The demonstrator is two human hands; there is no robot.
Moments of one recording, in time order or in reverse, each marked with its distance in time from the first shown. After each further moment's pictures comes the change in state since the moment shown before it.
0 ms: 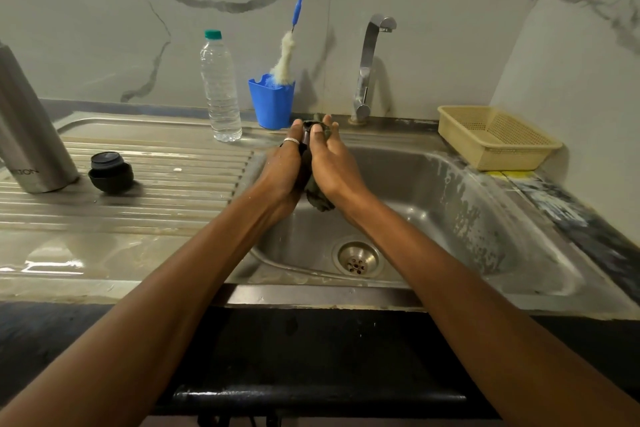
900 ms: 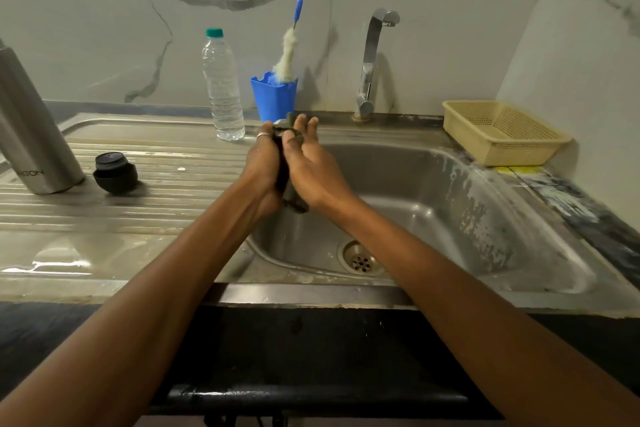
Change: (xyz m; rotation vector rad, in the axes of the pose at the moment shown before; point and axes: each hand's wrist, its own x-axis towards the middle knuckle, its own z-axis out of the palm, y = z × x) left_hand 0.007 0.007 -0.022 -0.198 0.092 -0.065; right_hand -0.009 -0.009 0.018 -0.057 -0.120 -0.092
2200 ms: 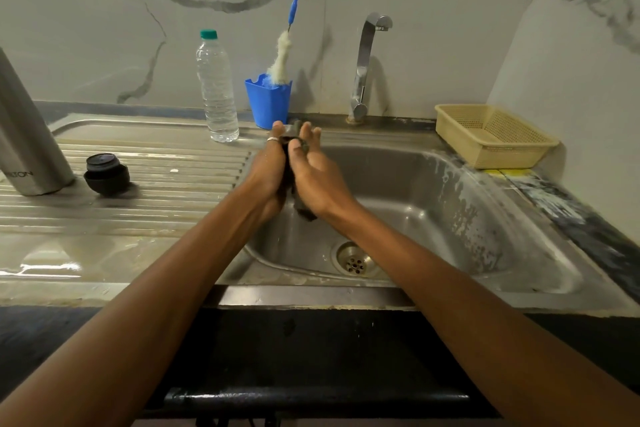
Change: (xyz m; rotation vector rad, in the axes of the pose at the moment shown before) left_hand 0.005 -0.011 0.004 0.159 -0.056 0.033; right_hand -0.004 0.014 -0.006 -0.020 0.017 0.031
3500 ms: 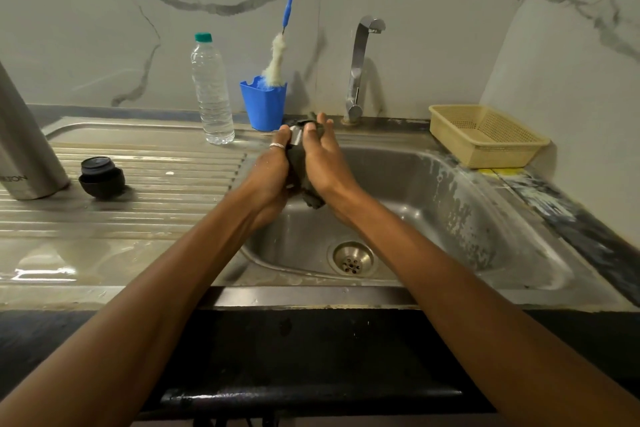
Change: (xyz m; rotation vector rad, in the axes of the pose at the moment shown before) left_hand -0.011 0.002 0.008 0.070 -0.034 0.001; right_hand 0.017 -0.002 -0.010 0.268 0.109 0.044
